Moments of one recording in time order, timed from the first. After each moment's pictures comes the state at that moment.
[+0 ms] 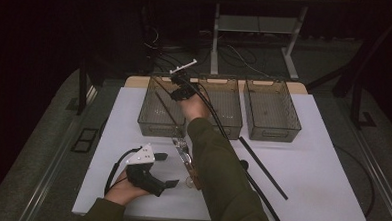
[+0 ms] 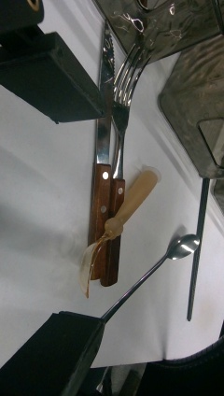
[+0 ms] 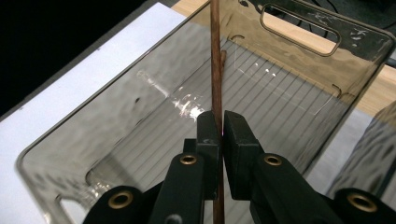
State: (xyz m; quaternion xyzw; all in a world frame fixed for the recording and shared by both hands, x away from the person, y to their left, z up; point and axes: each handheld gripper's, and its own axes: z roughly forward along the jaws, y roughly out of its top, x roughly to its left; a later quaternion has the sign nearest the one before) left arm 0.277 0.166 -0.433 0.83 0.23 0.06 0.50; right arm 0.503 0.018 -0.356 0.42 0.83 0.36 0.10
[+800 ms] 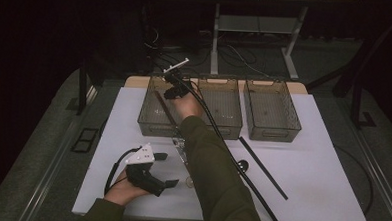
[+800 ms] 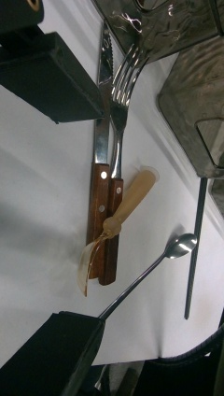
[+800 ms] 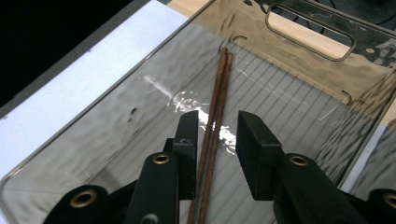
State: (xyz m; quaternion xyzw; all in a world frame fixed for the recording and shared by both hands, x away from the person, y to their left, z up) left arm 0.277 0.166 -0.433 0.83 0.24 0.06 0.51; right arm 0.512 0.034 -0.359 0.43 0.83 0.35 0.10
